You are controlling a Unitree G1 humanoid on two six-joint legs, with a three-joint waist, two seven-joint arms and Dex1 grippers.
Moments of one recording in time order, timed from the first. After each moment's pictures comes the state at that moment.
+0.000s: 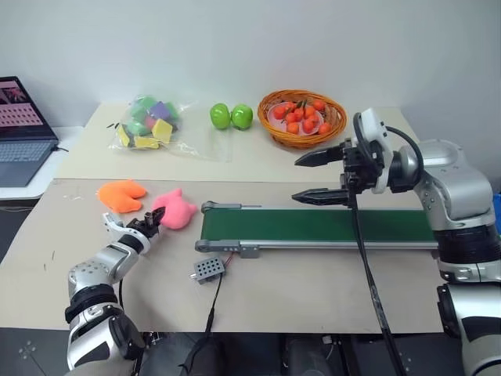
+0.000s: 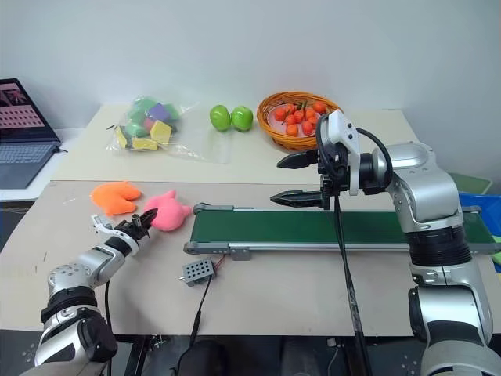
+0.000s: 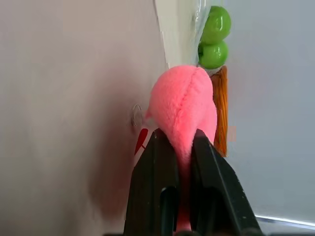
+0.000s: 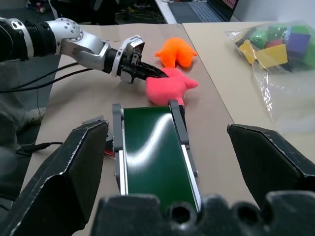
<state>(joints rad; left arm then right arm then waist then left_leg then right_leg) -0.53 0.35 0.73 0.62 -0.95 0.81 -0.34 -0.81 -0.72 0.07 0.04 0.45 0.53 1.31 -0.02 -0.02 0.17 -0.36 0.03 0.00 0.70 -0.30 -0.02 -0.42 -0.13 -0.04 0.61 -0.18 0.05</state>
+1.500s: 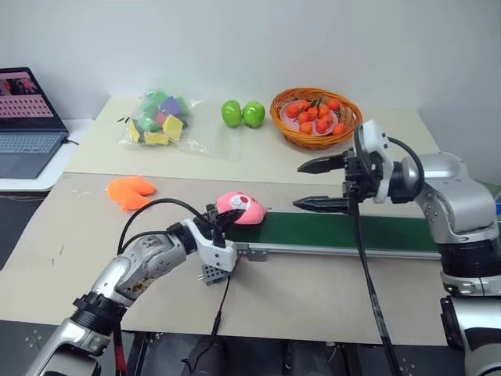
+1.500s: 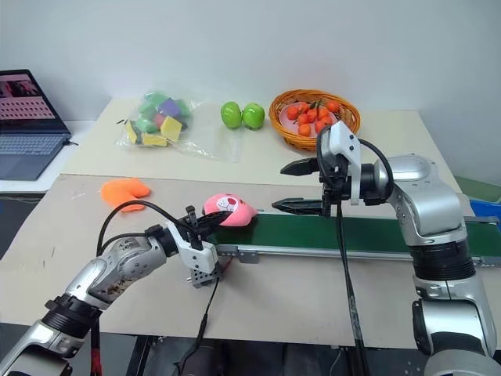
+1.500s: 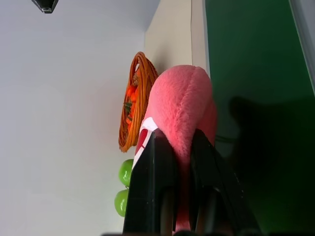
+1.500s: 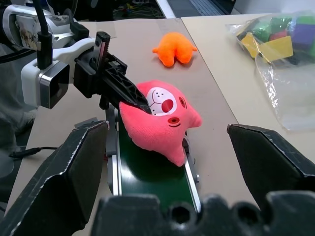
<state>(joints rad) -0.35 0.66 -0.33 0.02 0.63 -0.55 -0.28 -0.71 -0.75 0.04 -0.06 0.46 0.56 1.26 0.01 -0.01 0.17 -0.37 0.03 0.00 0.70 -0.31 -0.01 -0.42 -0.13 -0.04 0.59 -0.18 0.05</state>
